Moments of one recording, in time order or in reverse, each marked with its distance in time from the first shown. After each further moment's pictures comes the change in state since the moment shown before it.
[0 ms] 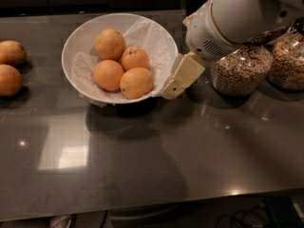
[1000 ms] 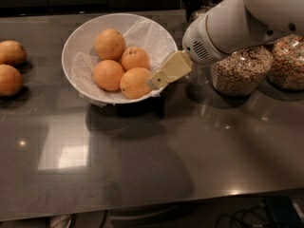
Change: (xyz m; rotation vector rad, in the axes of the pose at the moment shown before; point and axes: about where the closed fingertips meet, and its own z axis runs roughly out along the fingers) arm 0.004 -0.014 0.020 0.084 -0.051 0.343
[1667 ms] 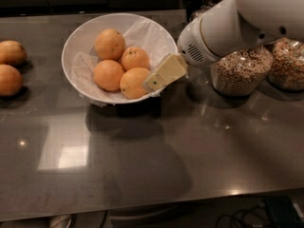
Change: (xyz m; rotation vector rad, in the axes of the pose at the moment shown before) arm -0.003 0.007 0.011 -0.022 -0.011 -0.029
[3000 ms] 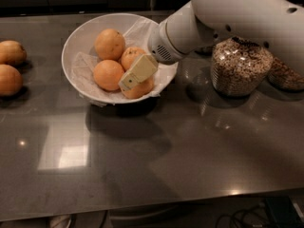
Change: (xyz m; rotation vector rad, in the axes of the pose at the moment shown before) arm -0.037 0.013 0.068 -0.118 -0.055 -0.081
